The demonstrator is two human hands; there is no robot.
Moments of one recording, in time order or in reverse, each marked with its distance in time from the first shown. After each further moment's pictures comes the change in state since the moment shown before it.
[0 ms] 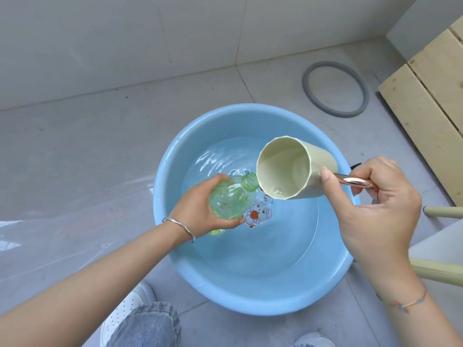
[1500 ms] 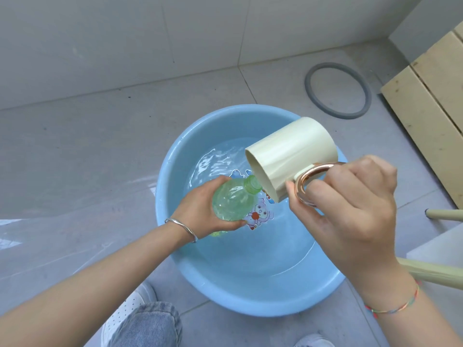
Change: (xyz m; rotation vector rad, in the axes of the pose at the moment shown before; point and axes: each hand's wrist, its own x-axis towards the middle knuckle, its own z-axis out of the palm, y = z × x) left_hand 0.001 -0.007 0.004 0.023 -0.001 -0.007; right_hand 0.007 -0.022 0.016 -0.341 0.058 -0.757
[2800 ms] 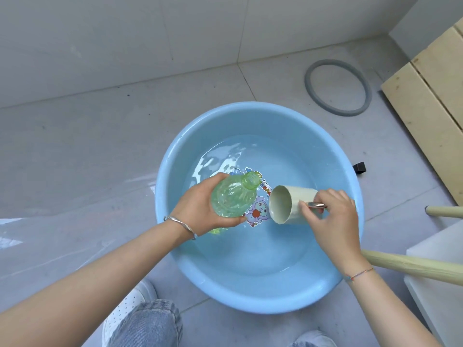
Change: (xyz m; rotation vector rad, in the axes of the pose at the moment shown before) left_hand 0.000 0.003 -0.002 -0.038 0.000 -0.016; right_hand -0.113 0.039 0.048 0.160 -0.479 0.753
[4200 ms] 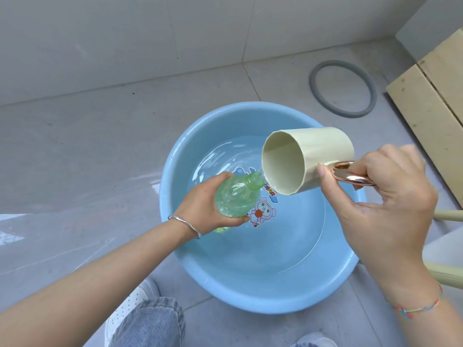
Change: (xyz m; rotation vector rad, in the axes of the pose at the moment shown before) left_hand 0.000 0.000 0.000 -0.006 0.009 0.017; right_hand 0.022 -0.098 -0.084 0.077 0.360 -0.324
